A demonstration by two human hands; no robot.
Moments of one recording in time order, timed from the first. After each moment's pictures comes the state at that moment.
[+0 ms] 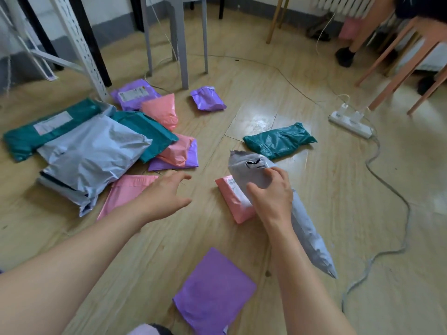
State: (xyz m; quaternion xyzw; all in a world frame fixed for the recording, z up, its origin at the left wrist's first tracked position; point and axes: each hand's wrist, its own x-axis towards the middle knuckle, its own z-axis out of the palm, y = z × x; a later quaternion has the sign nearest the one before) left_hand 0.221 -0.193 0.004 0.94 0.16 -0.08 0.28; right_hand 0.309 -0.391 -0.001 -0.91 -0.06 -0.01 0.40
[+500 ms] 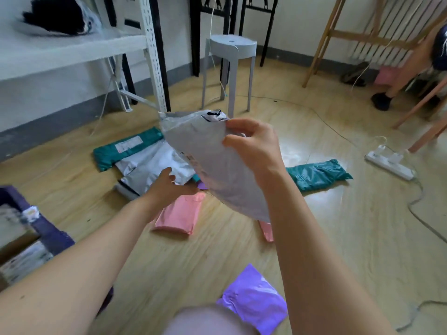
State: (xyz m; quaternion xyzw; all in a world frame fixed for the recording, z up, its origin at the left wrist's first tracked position) left_hand 0.135 -0.118 0.063 0.74 0.37 0.07 0.56; right_hand 0.232 -0.264 0.169 -0.77 -0.25 0.07 0.59
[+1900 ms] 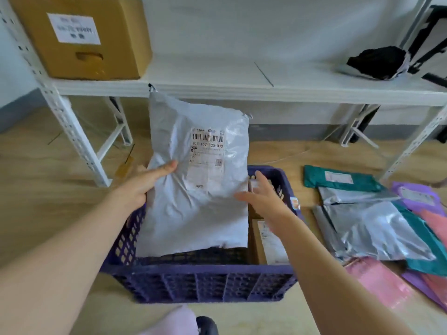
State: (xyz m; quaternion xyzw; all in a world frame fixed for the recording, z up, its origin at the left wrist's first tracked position) left_hand -0.375 0.026 0.124 0.39 0.58 0.44 0.56; right_hand -0.127 0.010 0.091 -0.59 -0.48 0.55 0.36
